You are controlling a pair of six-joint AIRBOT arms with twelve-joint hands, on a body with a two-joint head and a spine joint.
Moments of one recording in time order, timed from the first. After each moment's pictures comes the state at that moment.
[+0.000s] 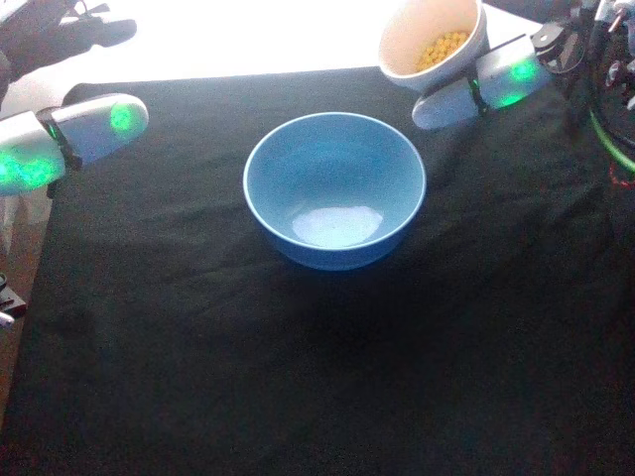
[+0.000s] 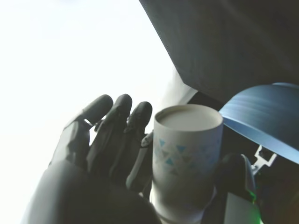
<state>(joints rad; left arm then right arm) 1.03 -0.96 1.19 -0.27 -1.30 0.47 -0.49 -1.32 1.72 -0.58 0.57 -0.03</state>
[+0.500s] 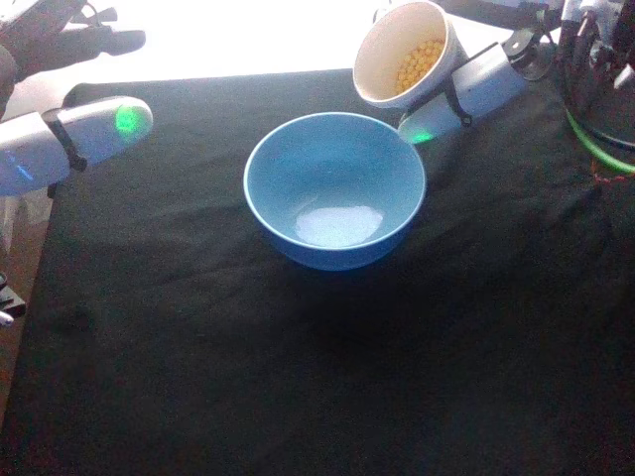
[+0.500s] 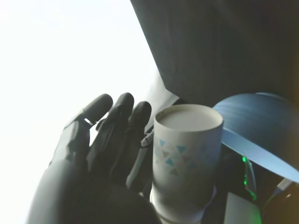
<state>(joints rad) 1.03 -0.96 1.20 -0.25 -1.28 0.47 -0.42 -1.34 1.73 -0.83 0.53 0.04</state>
